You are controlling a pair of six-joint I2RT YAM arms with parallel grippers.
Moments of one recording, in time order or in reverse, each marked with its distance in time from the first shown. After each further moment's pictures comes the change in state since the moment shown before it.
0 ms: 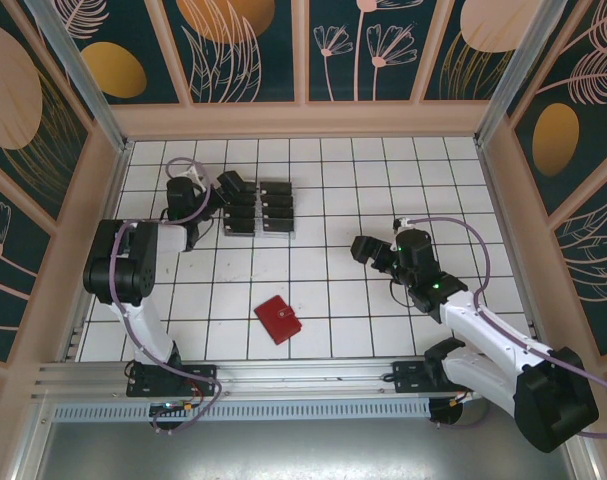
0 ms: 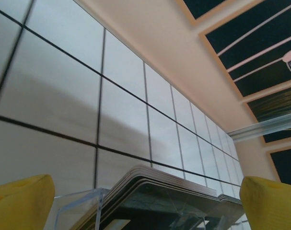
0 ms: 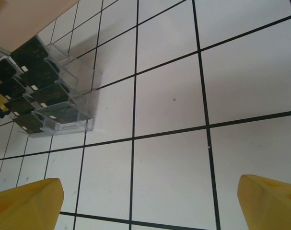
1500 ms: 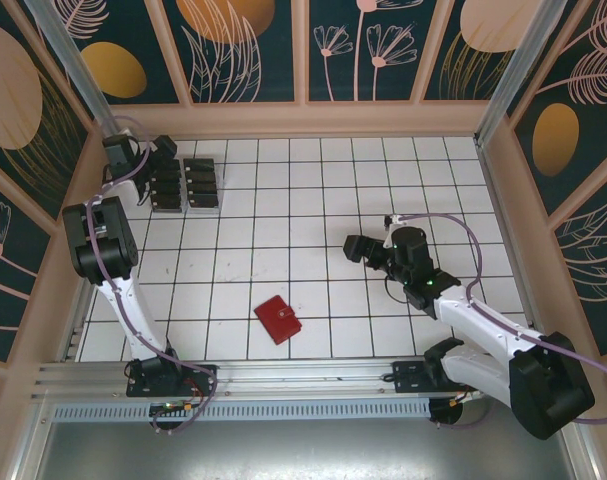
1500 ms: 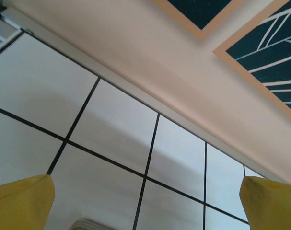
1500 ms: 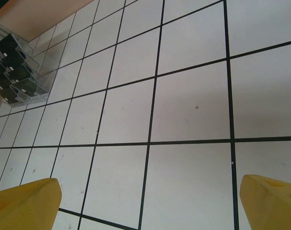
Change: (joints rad) left arm 0.364 0.258 0.634 -0.539 -0.100 0.336; right arm 0.015 0.073 0.001 0.111 -0.036 -0.066
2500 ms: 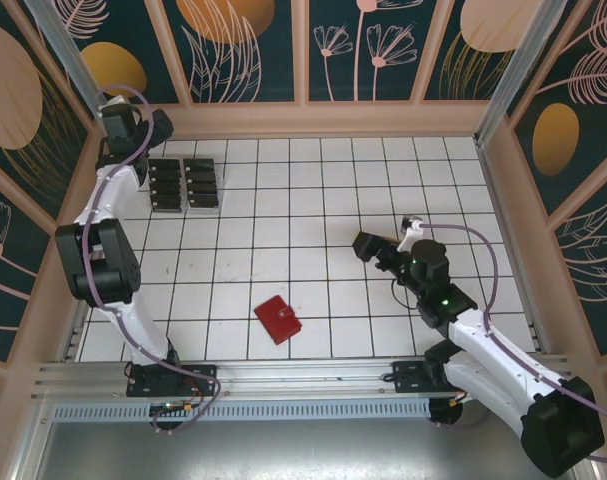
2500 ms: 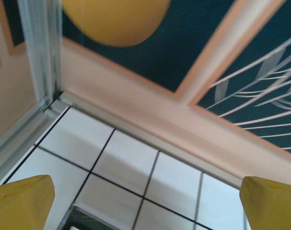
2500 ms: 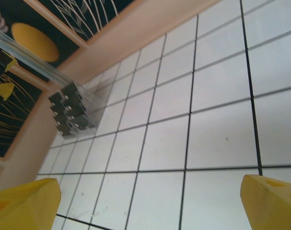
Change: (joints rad) left arm -0.089 -0.222 0.107 -0.298 -0.336 0.109; right arm -0.009 -0.241 -0.092 0.069 -0.008 0.080
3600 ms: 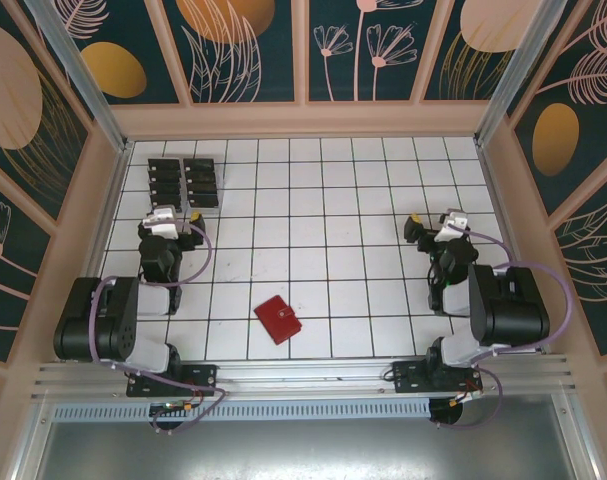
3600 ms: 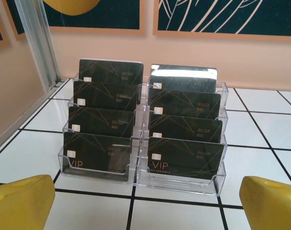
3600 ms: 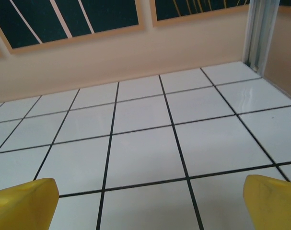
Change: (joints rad) left arm -0.167 -0.444 -1.302 1.159 -0.063 0.362; right arm -0.558 0.687 -0.164 1.045 0.022 -0.571
